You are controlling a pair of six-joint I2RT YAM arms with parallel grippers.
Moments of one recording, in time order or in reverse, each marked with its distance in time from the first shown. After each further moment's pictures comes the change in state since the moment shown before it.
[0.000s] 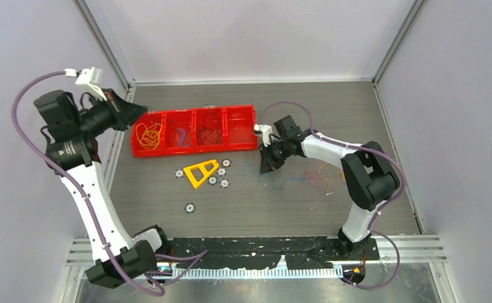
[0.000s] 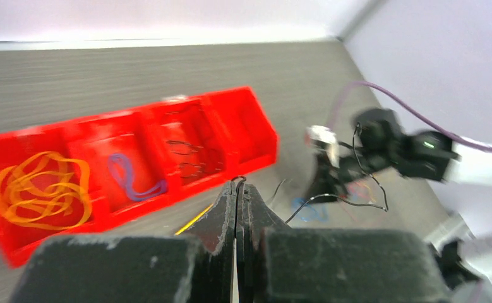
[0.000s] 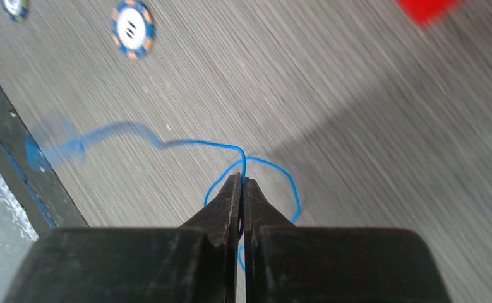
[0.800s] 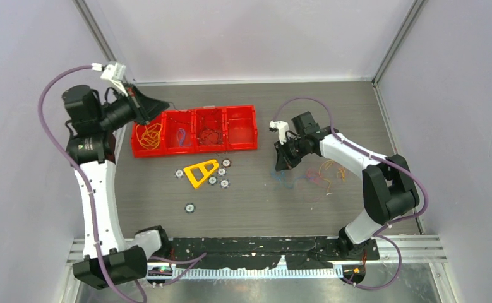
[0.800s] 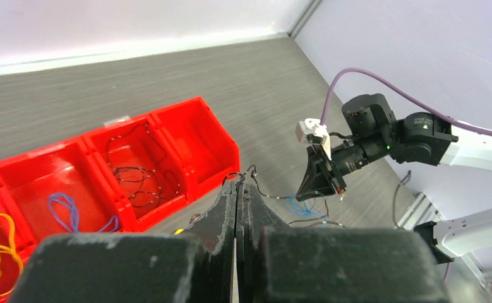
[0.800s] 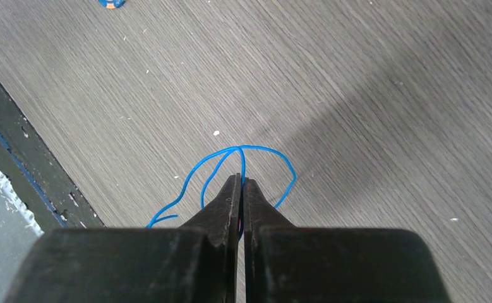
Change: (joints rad) left arm -0.121 0.005 -0.080 0.237 -0.025 -0.138; right arm -0.119 -0.207 -0.076 -0.193 0.044 -0.137
